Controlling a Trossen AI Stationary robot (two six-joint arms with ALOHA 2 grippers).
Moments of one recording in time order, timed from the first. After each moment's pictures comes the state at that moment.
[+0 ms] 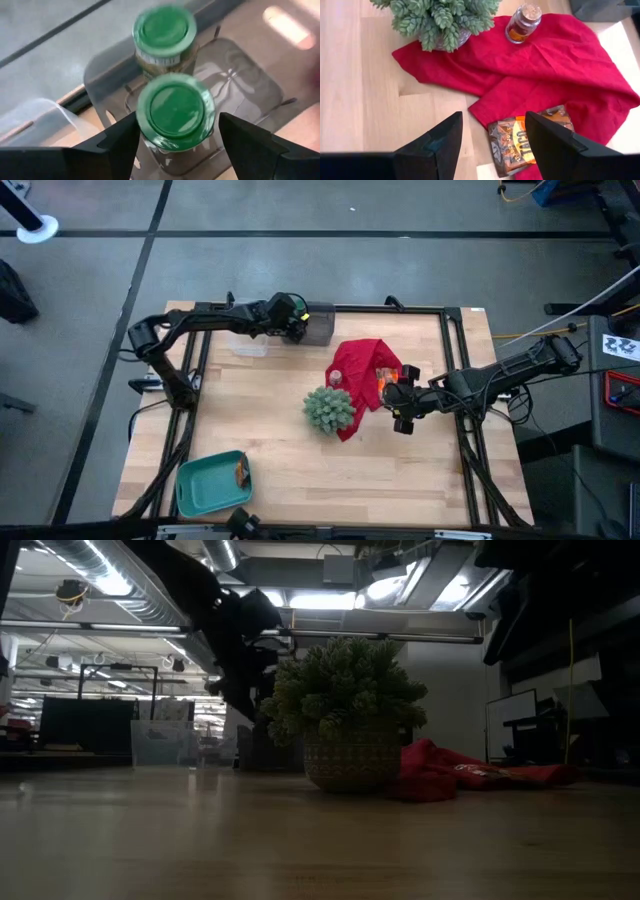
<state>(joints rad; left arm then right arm) 0.56 1.65 1.04 -0.26 -0.32 -0.23 0.33 1.19 0.91 -0.79 0.37 0.35</state>
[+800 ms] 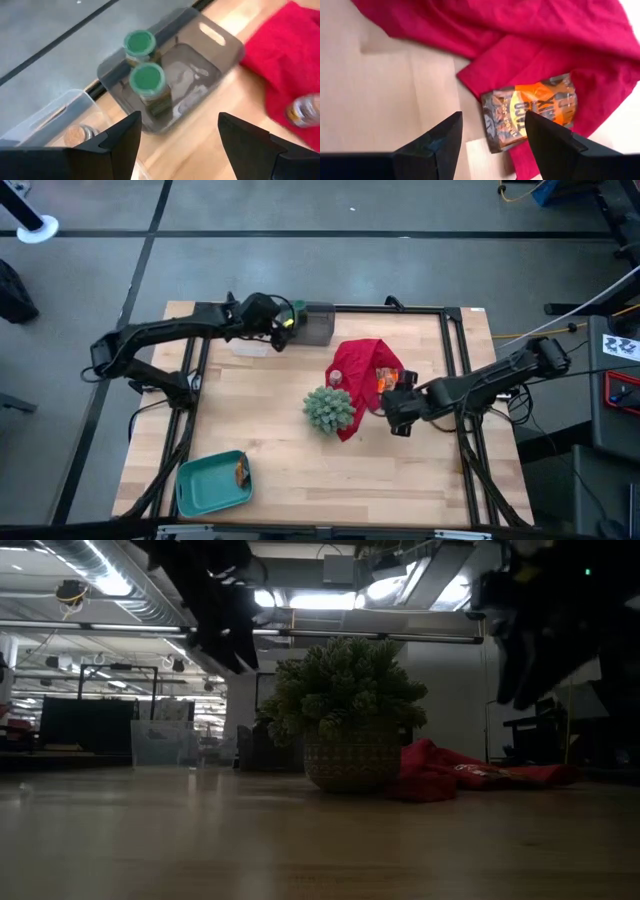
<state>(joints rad) 0.45 1.32 1.04 -0.54 -0.29 -0.20 0.33 1.35 0.91 -0.87 0.37 0.39</state>
